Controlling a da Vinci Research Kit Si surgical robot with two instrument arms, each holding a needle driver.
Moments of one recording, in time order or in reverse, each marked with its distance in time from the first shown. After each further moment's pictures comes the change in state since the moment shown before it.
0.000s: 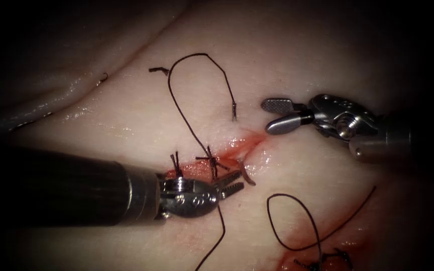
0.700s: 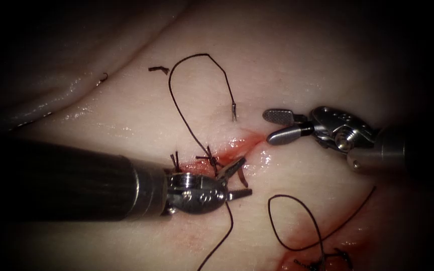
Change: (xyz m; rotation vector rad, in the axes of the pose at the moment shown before) right arm -0.003 0.000 0.000 -0.005 0.001 -0.030; left arm 0.000 -0.001 0.001 0.014 0.006 0.036
